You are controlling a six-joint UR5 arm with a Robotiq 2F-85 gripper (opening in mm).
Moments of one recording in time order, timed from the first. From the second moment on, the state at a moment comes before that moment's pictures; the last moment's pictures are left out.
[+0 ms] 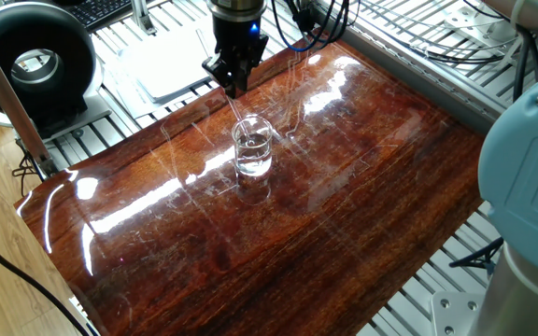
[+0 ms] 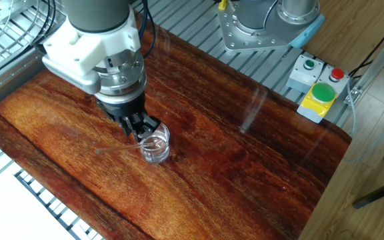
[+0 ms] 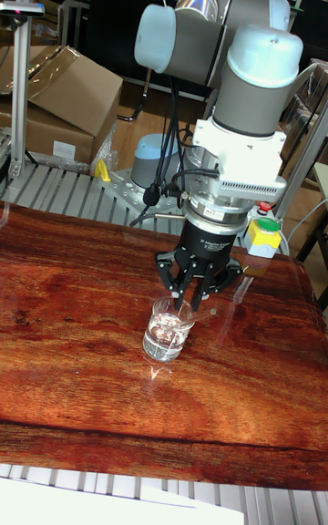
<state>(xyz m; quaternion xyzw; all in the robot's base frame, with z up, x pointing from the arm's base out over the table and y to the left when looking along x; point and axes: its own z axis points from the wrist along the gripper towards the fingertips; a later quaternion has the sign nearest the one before) 0.616 0.062 0.162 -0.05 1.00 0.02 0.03</state>
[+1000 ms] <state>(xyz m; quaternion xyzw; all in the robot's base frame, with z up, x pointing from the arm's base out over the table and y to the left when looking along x) 0.637 0.069 0.161 -0.05 1.00 0.03 0.06</state>
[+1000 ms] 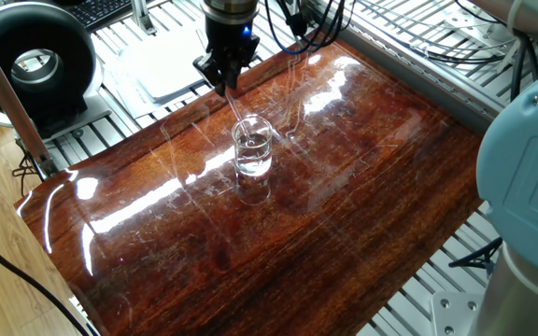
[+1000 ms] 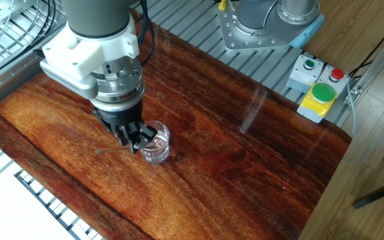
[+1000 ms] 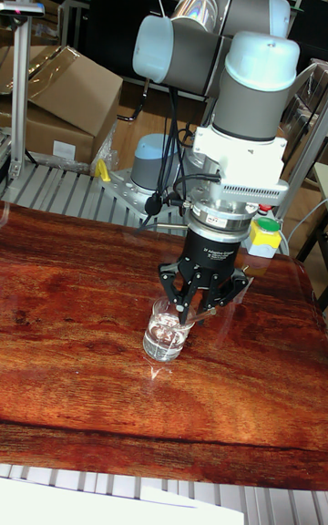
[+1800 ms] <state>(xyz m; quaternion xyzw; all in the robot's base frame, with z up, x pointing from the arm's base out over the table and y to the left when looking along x) 0.648 0.066 0.165 -0.06 0.99 0.03 0.08</state>
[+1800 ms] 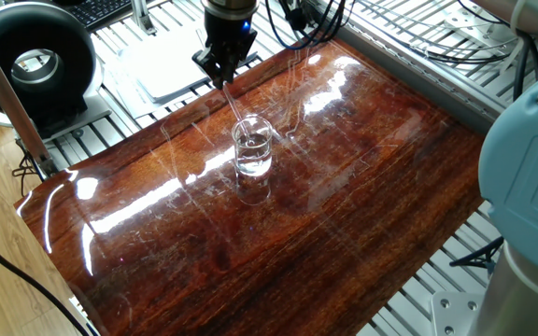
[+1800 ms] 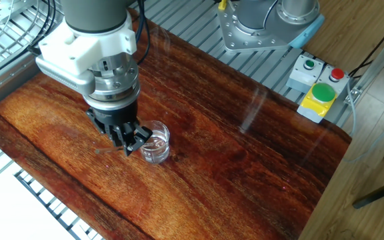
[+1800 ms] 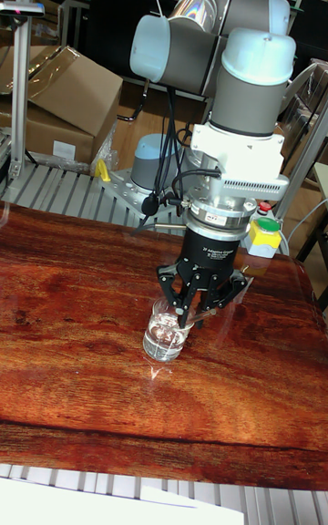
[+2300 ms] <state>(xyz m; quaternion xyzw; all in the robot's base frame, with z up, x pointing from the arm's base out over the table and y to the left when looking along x) 0.651 0.067 0.165 -0.06 0.99 0.03 0.08</state>
